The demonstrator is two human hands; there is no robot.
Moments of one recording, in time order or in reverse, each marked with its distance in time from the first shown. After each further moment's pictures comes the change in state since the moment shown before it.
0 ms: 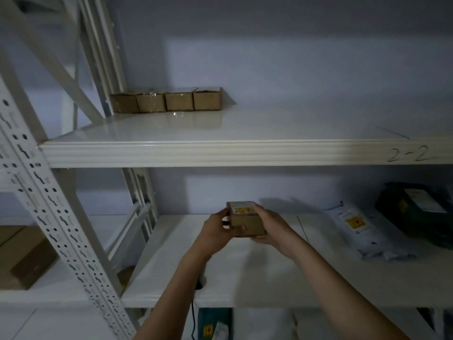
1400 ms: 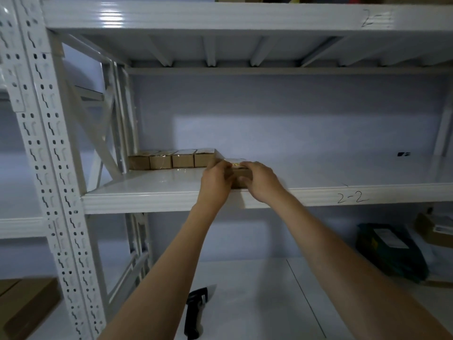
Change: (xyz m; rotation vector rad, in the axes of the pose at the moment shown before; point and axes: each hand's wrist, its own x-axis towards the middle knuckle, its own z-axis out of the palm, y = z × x) left_hand 0.006 0.199 -0.075 0.413 0.538 0.557; right_hand -0.101 -0.203 0.017 -0.965 0.433 -0.766
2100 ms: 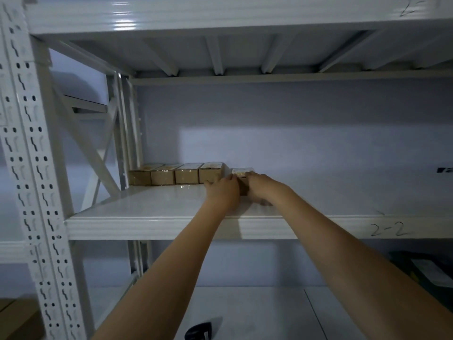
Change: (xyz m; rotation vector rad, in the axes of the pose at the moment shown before) left_hand 0.079 -0.017 0.043 0.732 -0.438 -0.134; right_hand 0.109 0.008 0.018 -0.388 -0.370 0.080
